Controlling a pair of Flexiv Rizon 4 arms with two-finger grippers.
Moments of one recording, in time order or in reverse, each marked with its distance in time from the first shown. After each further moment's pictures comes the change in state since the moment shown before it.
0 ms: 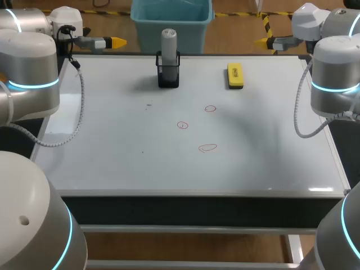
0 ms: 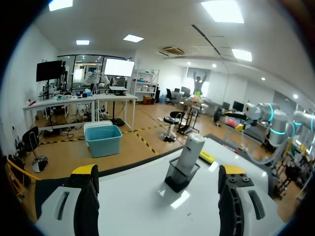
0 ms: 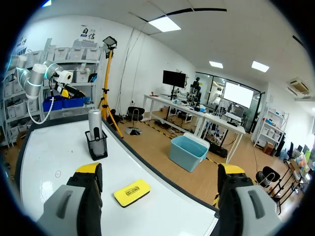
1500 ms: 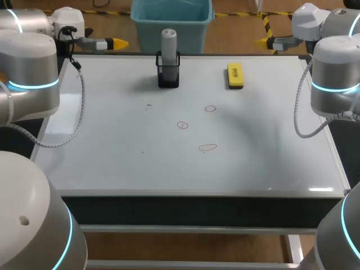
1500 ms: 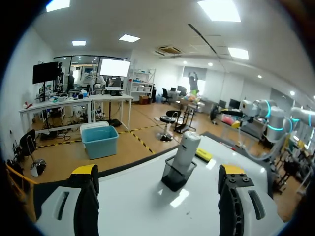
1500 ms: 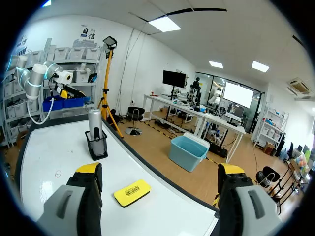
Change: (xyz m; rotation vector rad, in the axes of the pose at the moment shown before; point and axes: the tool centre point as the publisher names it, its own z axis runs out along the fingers) left arm 0.011 0.006 0.007 -0.011 0.046 0.050; right arm 0.000 0.000 0.000 0.000 0.000 0.000
